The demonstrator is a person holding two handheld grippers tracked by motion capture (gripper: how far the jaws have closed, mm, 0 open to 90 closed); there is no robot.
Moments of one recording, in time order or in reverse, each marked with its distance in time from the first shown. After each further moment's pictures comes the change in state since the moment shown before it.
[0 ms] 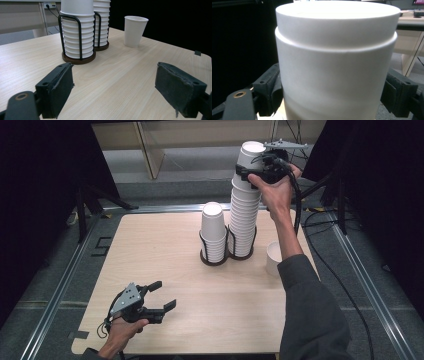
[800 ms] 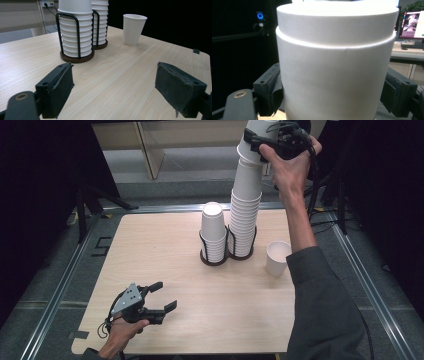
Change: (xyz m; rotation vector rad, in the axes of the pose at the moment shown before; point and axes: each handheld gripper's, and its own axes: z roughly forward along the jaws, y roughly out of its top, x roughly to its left) left arm -0.001 -0.001 0.001 0.014 -0.008 0.006; right arm 0.013 0.061 -0.051 -0.209 -0.018 -0.020
